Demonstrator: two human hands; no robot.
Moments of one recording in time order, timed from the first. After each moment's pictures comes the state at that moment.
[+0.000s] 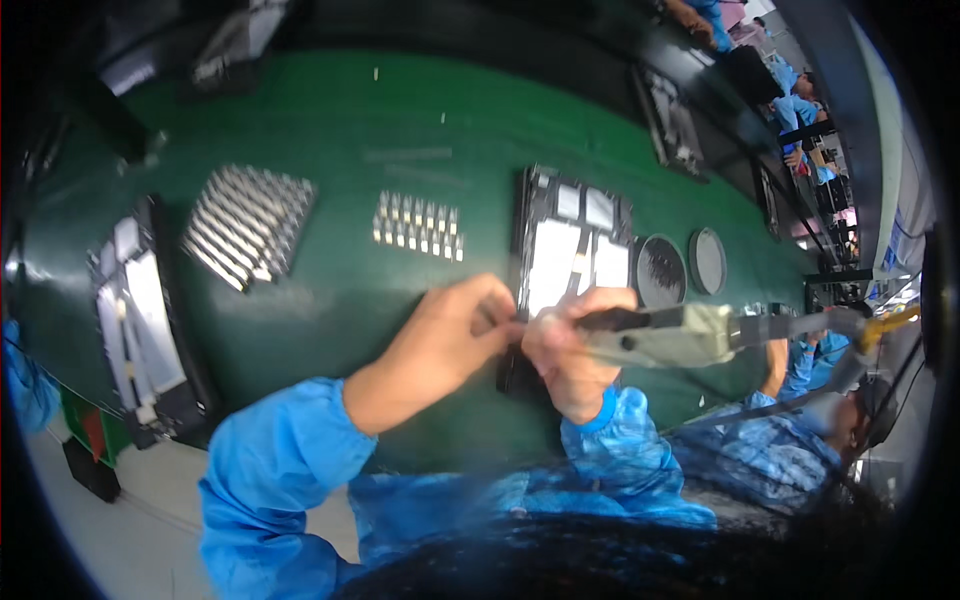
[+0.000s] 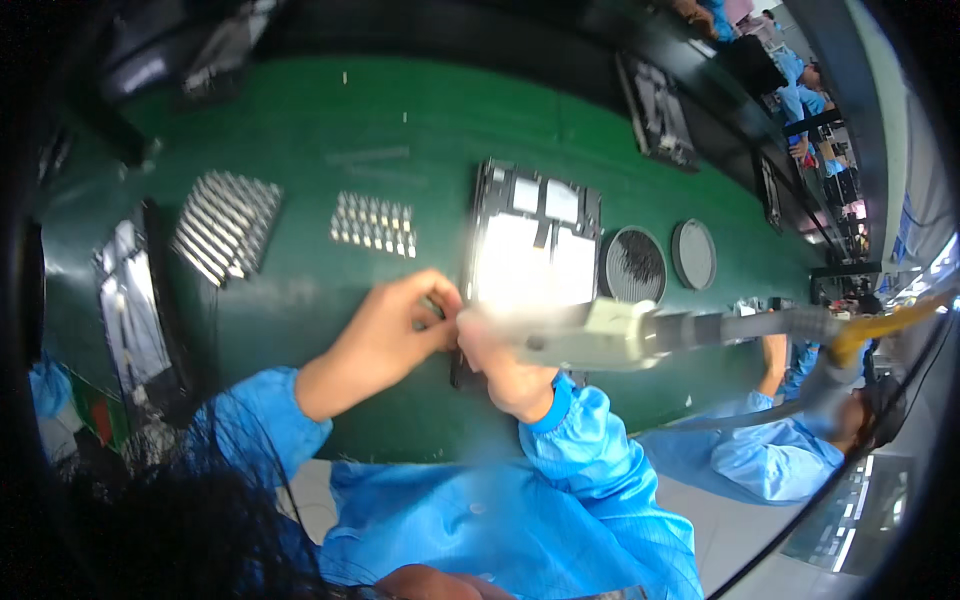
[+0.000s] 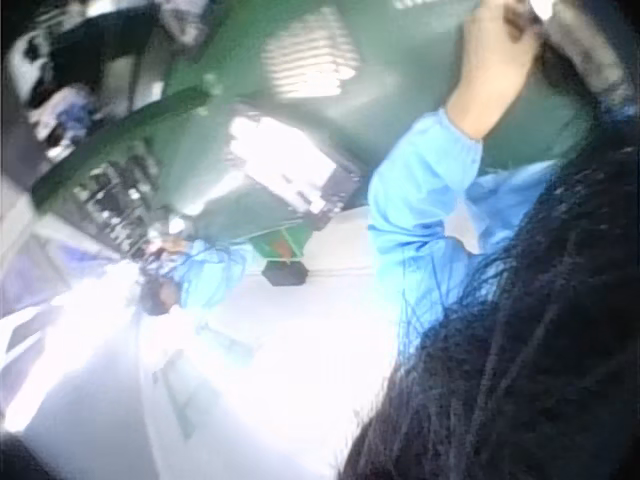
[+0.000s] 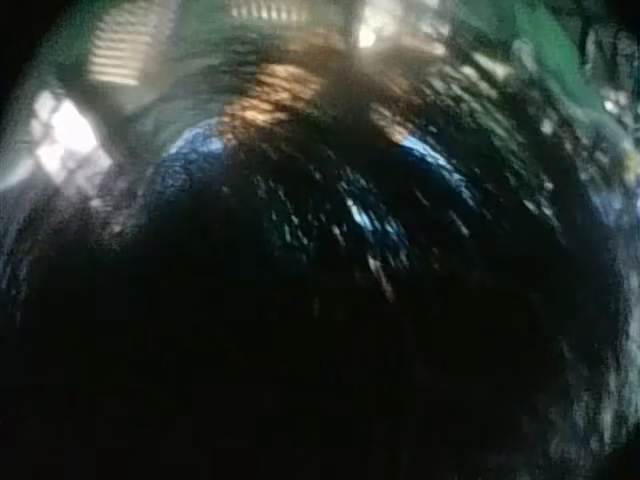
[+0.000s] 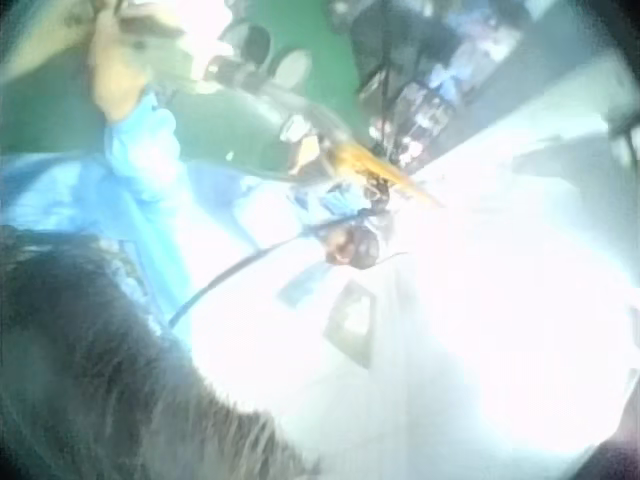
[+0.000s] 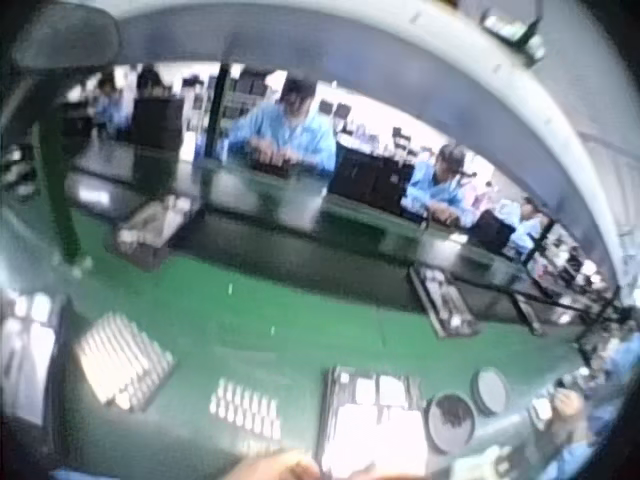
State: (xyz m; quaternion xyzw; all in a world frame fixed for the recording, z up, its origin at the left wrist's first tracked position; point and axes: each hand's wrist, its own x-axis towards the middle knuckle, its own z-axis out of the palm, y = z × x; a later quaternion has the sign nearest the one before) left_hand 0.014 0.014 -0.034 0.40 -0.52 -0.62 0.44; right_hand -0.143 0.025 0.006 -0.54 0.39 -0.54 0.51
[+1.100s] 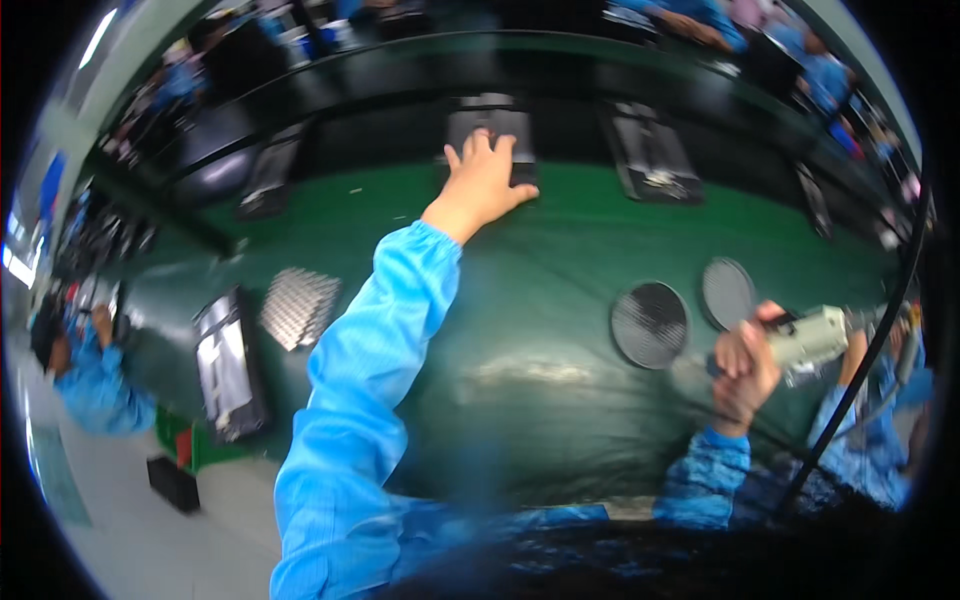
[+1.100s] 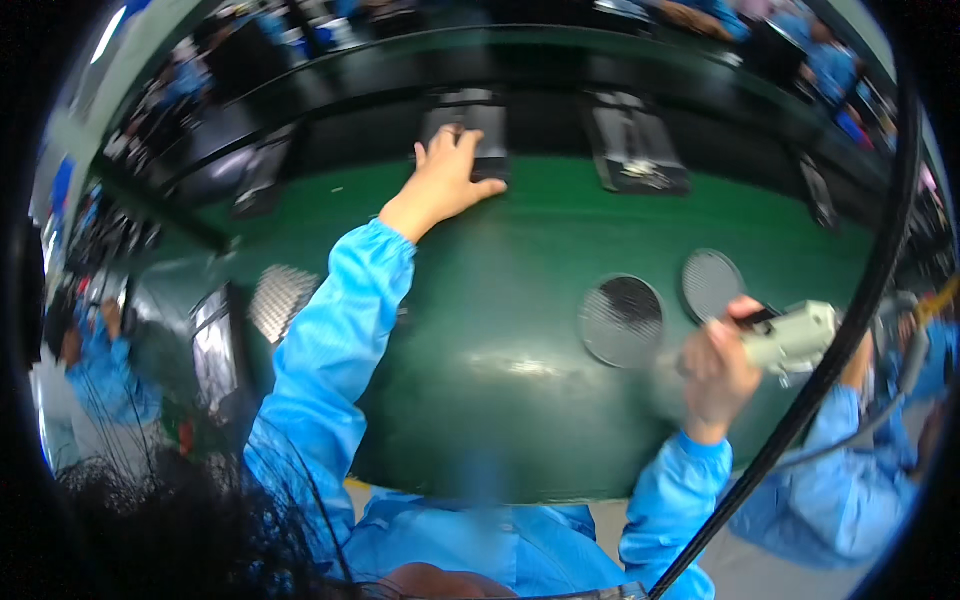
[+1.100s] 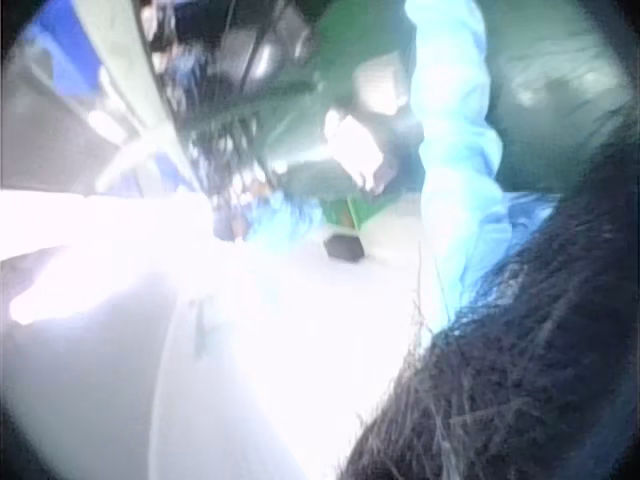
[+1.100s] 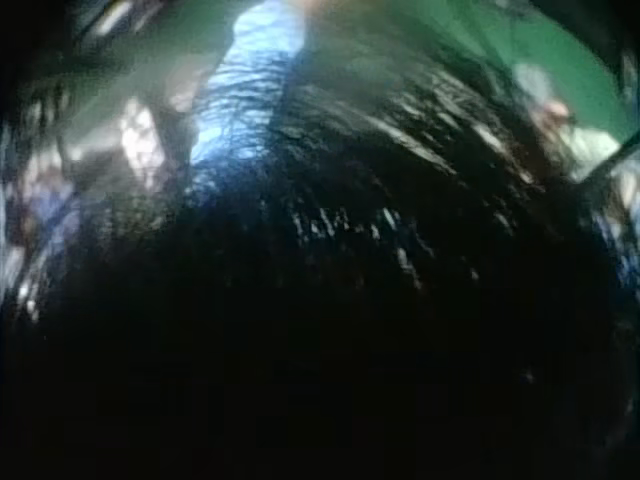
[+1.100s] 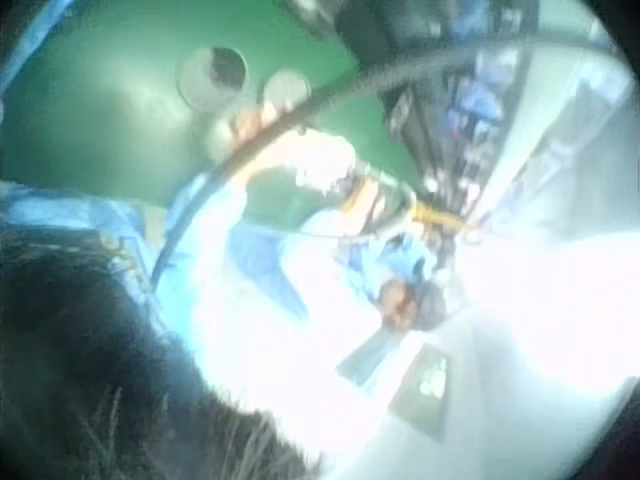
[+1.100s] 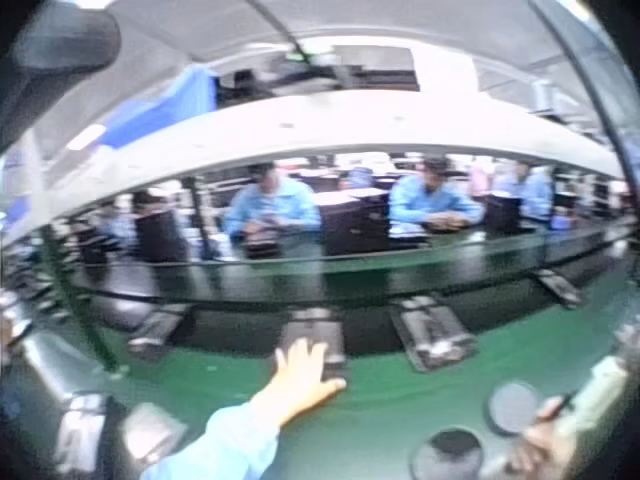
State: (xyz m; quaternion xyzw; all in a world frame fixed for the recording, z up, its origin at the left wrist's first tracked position) left_hand -0.049 -0.217 0.017 0.59 -0.76 0.08 0.26; right_hand -0.382 -0.031 0.043 -0.39 0.34 -0.74 0.44
